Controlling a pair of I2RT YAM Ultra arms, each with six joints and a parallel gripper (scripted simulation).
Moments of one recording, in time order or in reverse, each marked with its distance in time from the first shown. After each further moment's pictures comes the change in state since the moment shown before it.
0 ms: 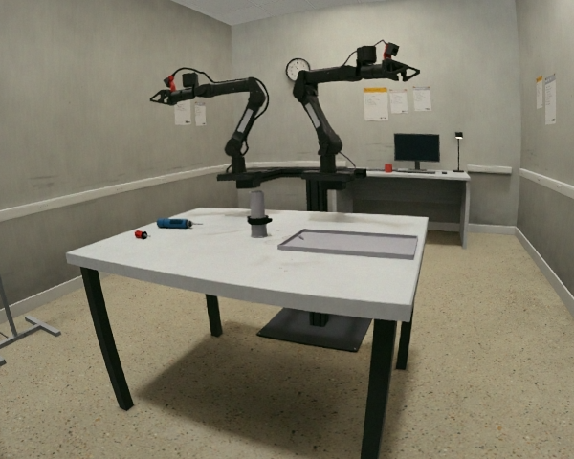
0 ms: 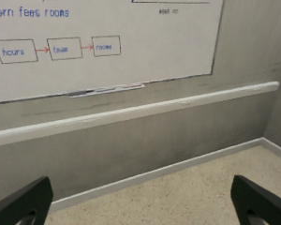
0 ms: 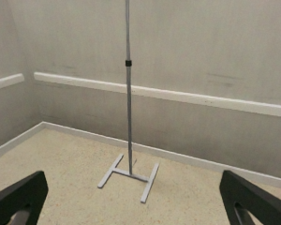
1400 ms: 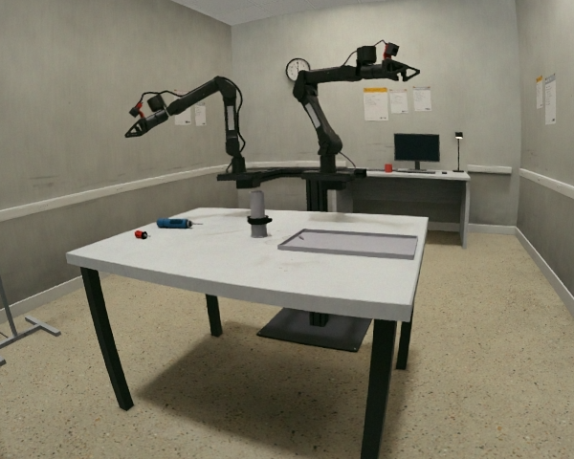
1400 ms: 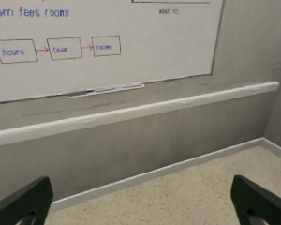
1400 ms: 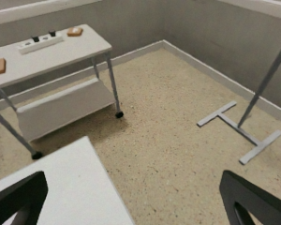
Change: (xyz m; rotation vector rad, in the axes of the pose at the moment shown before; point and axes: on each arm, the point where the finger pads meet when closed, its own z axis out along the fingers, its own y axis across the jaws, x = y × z) left arm 0.000 0.000 0.000 0.000 0.000 0.000; right arm 0.155 0.174 0.073 -0.631 0.359 -0.081
